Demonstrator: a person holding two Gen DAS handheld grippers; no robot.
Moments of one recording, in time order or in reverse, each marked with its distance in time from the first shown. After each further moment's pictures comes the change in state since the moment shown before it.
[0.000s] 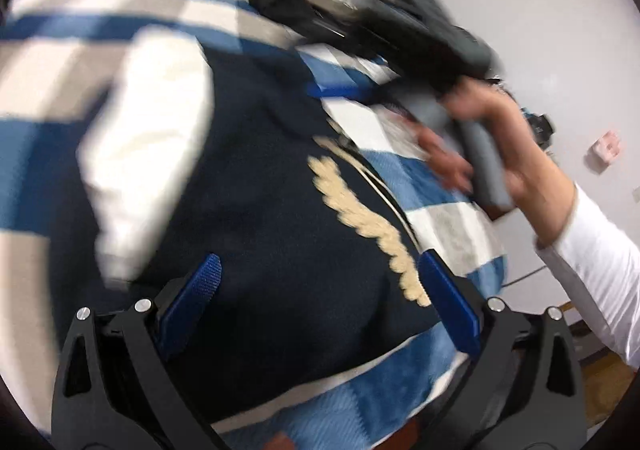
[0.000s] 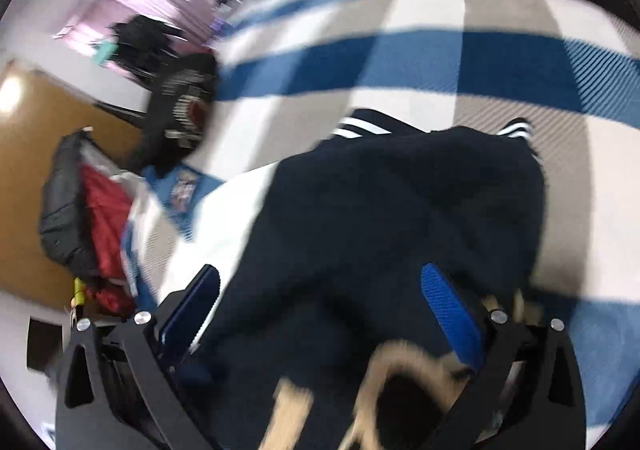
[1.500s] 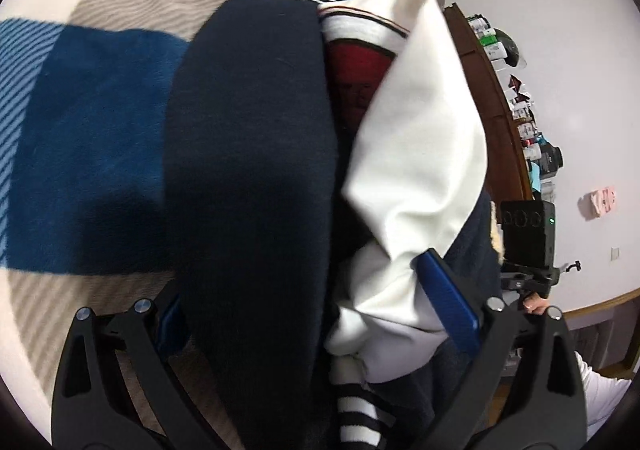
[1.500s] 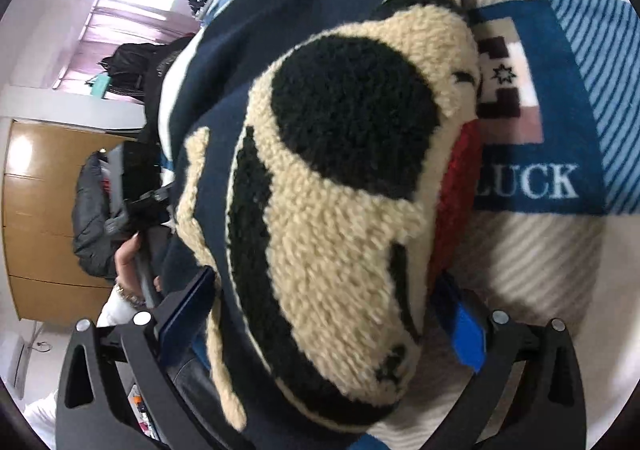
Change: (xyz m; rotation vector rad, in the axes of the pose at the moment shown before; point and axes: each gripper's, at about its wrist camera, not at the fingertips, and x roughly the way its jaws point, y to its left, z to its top) left arm 0.053 0.142 0.021 -0.242 0.228 -0.136; right arm 0.019 -0.063 -0.140 0.257 0.114 0.109
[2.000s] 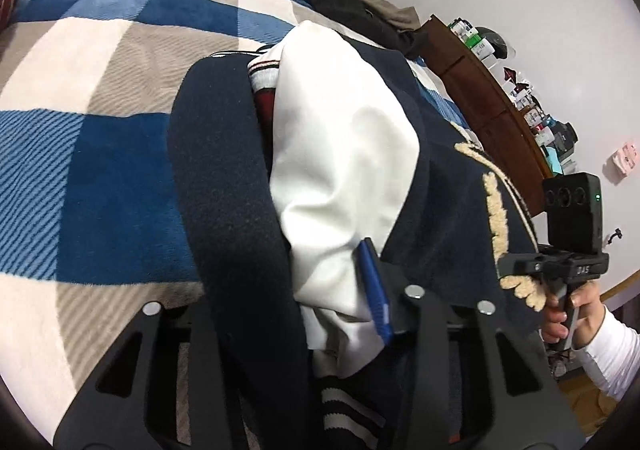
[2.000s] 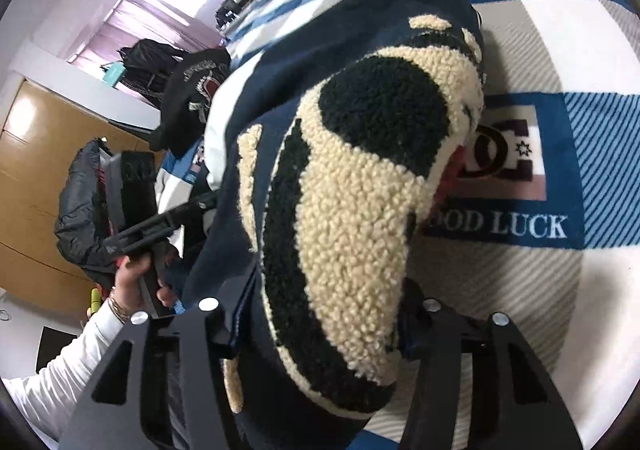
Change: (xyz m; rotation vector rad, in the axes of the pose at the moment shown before) left arm -0.025 -0.040 -0.020 0.184 -0.176 0.145; right arm -0.034 0.054 -0.017 -0.161 -0.168 -0.047
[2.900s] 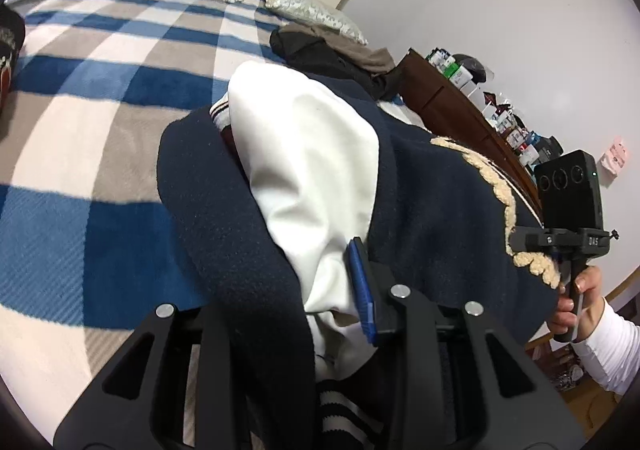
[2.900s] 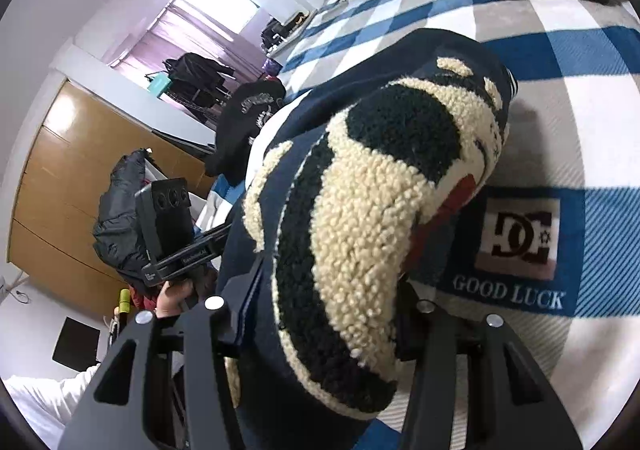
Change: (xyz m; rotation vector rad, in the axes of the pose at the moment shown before) left arm -0.054 -0.045 0.039 0.070 -0.148 -0.007; right arm -0.057 0.028 0.051 -0.072 -0.076 0.138
